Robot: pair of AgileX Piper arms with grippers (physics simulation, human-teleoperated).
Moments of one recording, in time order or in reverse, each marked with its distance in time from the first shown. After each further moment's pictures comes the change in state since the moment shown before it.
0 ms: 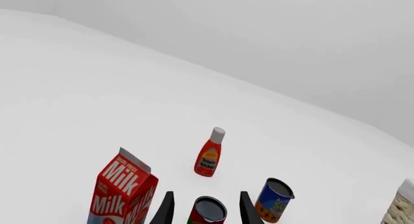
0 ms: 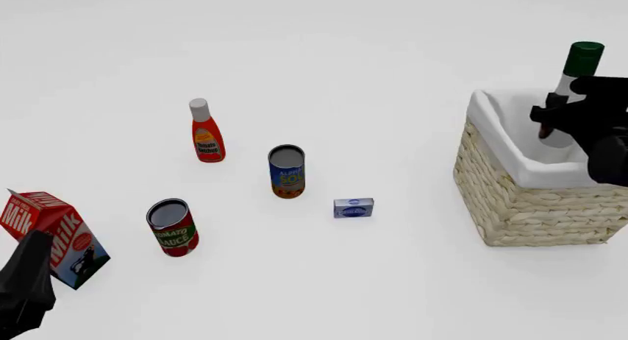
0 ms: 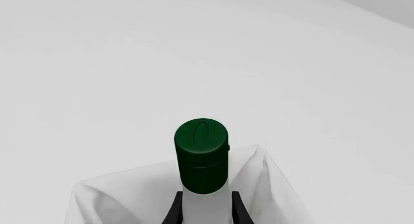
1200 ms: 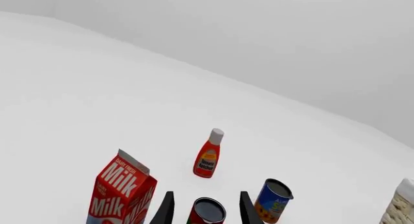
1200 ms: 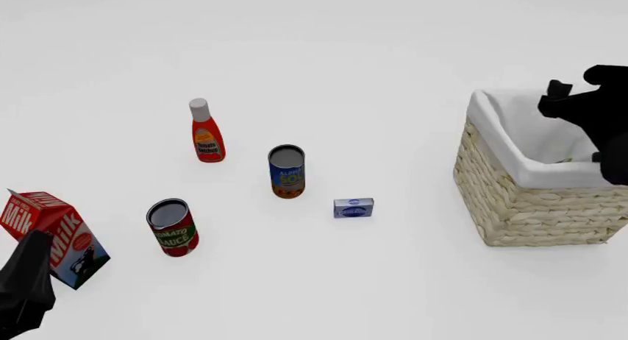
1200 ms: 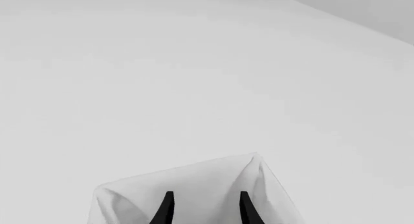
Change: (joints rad) left arm -0.005 0.000 0.000 -0.008 0.004; right arm 0.010 -0.112 0.051 -0.002 0.017
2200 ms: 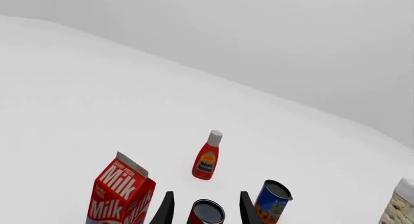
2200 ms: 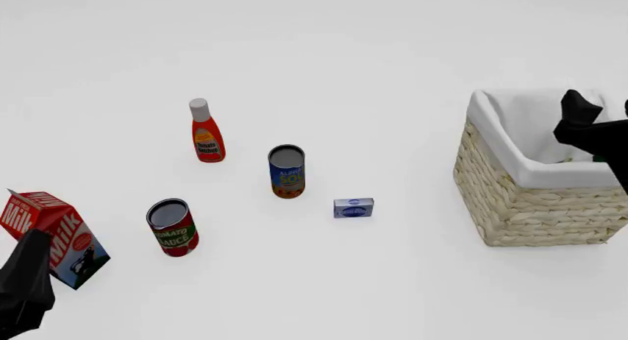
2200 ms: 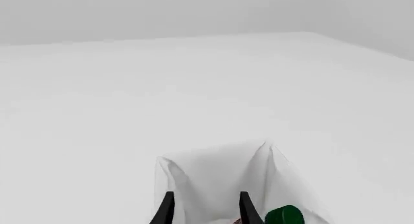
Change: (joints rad) left arm -0.006 0.000 0.000 -0.011 0.007; right arm 0.082 -0.506 0.384 -0.018 0.071
